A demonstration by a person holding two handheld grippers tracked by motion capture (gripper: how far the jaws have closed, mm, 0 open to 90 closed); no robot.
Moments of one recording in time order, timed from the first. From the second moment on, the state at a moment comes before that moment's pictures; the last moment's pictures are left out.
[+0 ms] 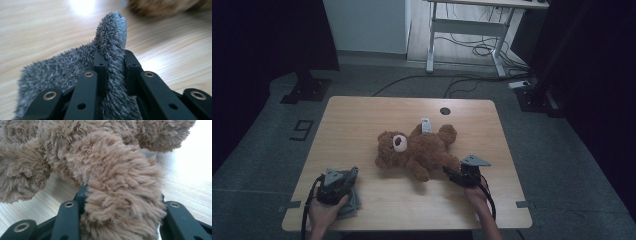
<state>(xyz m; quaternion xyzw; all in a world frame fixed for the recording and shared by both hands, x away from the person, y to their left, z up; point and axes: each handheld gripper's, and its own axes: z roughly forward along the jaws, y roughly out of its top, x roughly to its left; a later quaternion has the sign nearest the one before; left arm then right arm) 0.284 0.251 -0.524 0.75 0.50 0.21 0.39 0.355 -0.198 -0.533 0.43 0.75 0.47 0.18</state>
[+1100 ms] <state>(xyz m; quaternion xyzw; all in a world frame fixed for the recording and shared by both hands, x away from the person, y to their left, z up) 0.322 0.146 -0.450 0.75 0.37 0.20 0.51 0.356 -0.199 -0.538 0.43 0.74 0.48 0.17</state>
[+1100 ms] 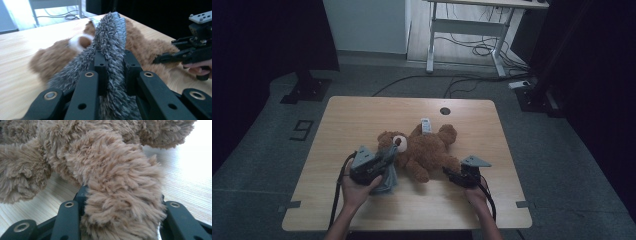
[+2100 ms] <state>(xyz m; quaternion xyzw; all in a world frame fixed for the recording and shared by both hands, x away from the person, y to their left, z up) 0.350 0.125 -0.478 0.78 0.37 0.20 0.47 0.359 -0.210 -0.540 0.41 0.75 0.49 0.15</state>
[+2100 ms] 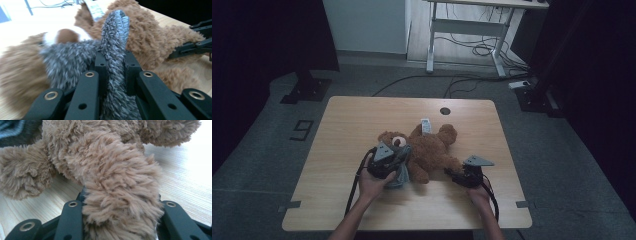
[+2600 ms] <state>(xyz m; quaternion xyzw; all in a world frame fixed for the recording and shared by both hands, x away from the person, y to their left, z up) 0.357 0.190 -0.494 0.75 0.45 0.21 0.44 0.359 -0.212 -0.542 0.40 0.75 0.50 0.15</state>
